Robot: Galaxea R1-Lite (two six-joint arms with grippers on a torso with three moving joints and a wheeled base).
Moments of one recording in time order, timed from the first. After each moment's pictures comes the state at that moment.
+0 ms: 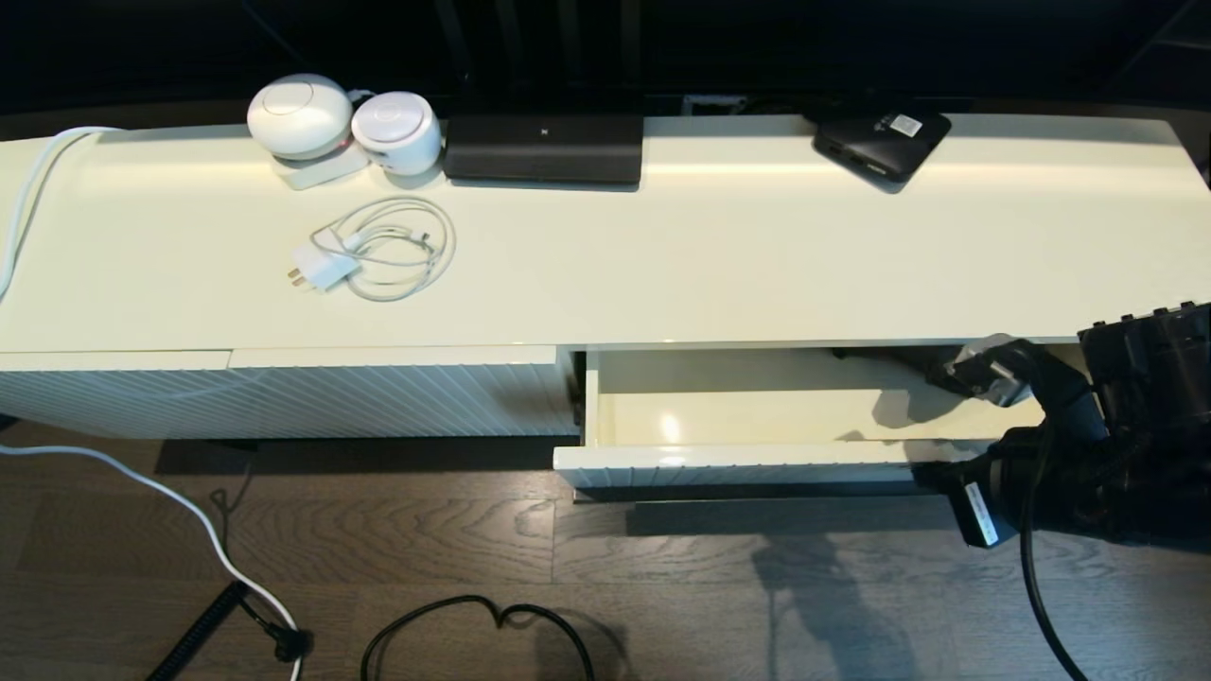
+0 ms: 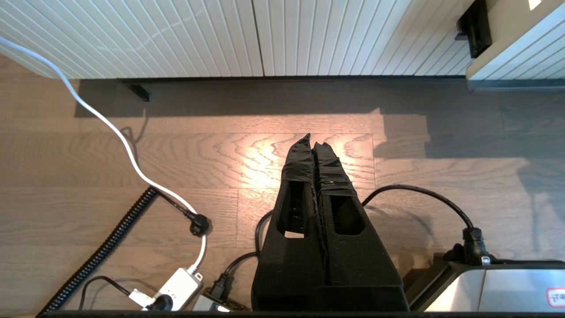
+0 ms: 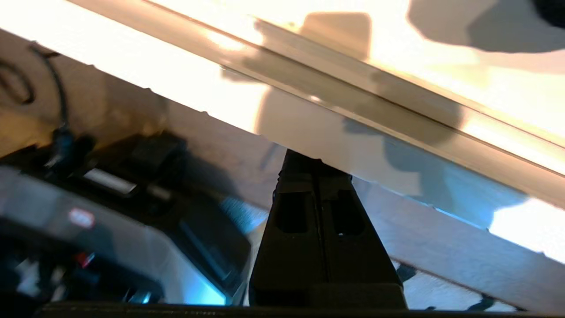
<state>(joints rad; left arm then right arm) 0.00 0.00 0.00 -0.01 0.00 -0.01 0.29 1.47 -0.78 -0.04 -0.05 -0.08</state>
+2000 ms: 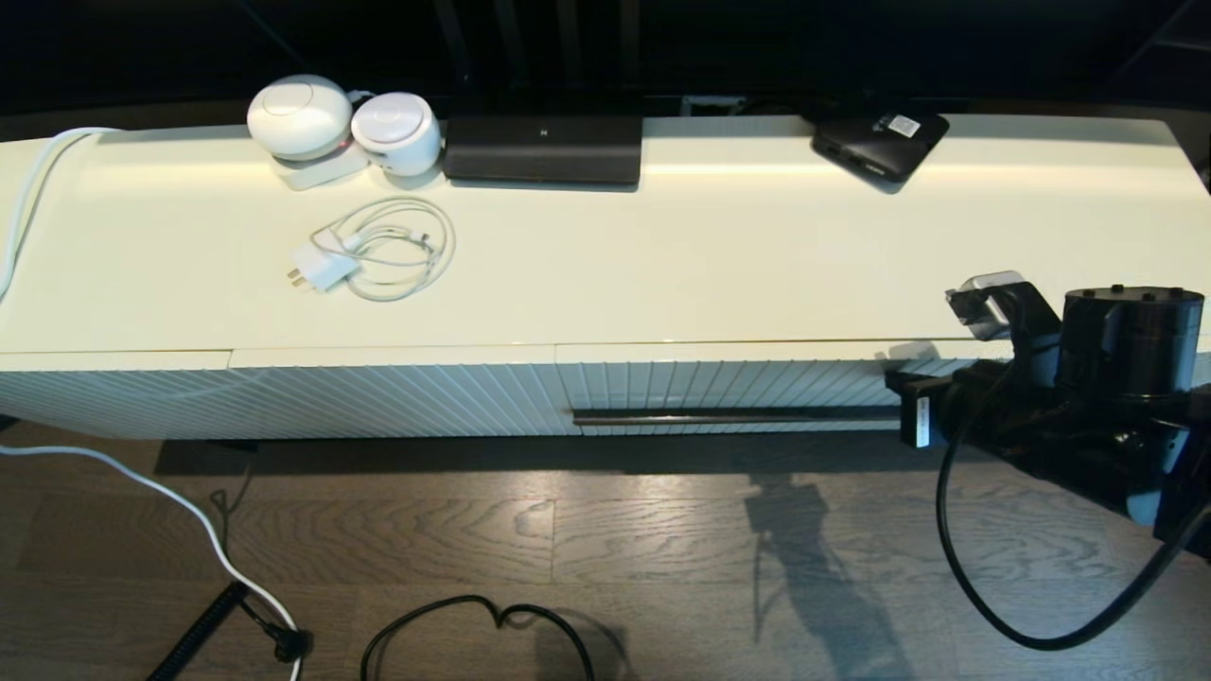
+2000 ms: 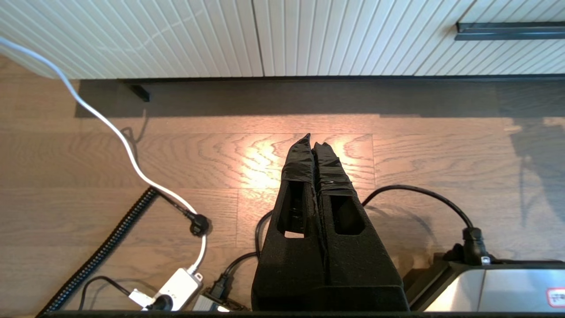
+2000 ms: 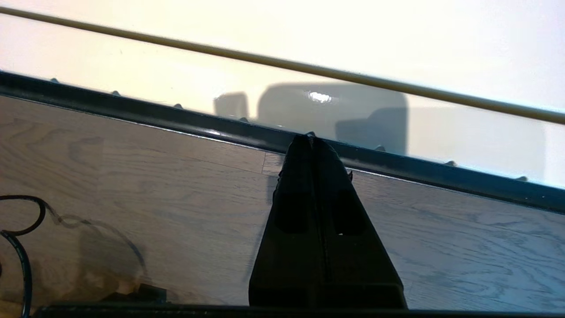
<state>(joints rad) 0.00 0.00 0.00 -0.01 0.00 -0.01 0.28 1.63 -0.74 -0.62 -0.12 -0.01</state>
